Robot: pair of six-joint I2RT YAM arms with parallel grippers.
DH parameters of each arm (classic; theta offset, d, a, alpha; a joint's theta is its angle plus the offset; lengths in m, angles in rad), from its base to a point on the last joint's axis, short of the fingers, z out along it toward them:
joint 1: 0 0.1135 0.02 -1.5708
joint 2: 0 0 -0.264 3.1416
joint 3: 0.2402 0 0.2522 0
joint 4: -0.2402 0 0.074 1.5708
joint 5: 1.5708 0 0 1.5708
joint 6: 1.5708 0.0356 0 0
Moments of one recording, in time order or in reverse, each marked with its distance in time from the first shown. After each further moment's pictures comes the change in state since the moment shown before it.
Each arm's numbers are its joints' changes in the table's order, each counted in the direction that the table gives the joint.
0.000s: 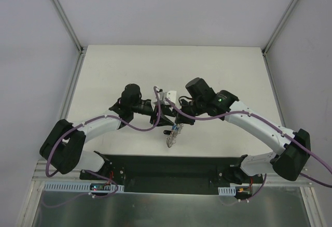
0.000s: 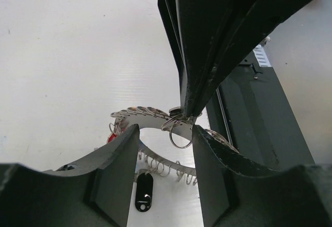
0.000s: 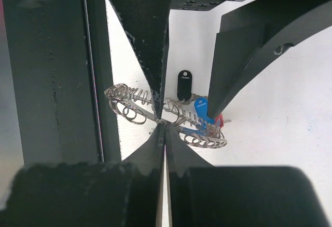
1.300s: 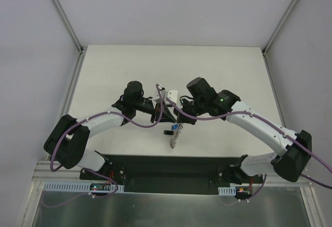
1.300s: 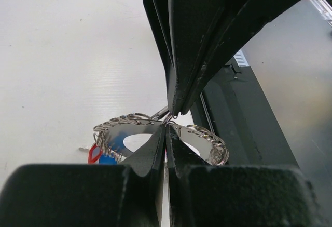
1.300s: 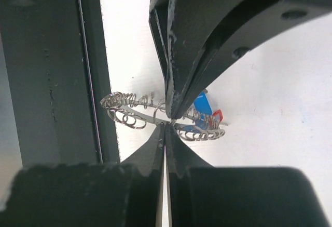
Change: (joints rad) left arm 0.004 0.087 0.071 -0.010 0.144 -0.026; right arm -0.004 -0.007 0.019 -0.031 0.023 -0.003
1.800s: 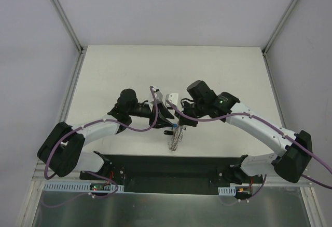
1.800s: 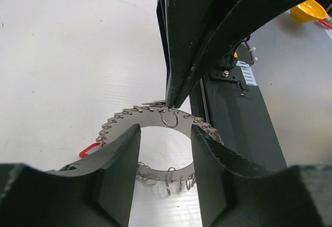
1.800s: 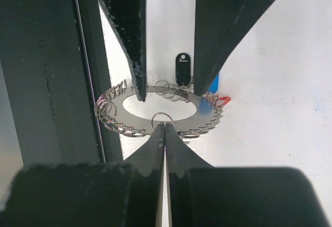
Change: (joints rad) left arm -0.007 -0.113 -0.154 0.197 -0.154 -0.189; right arm 0.000 -0.018 -0.058 0.001 0.028 0.010
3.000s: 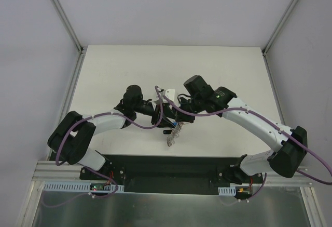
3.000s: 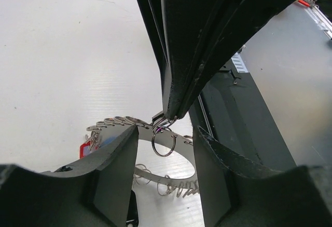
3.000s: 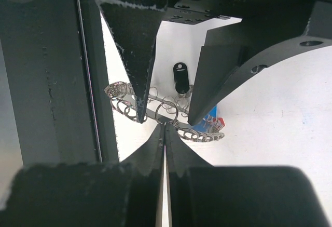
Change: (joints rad) left arm 0.002 0.148 0.068 0.046 0.126 0.053; right arm 0.000 0.068 0.101 -0.032 -0.026 -0.024
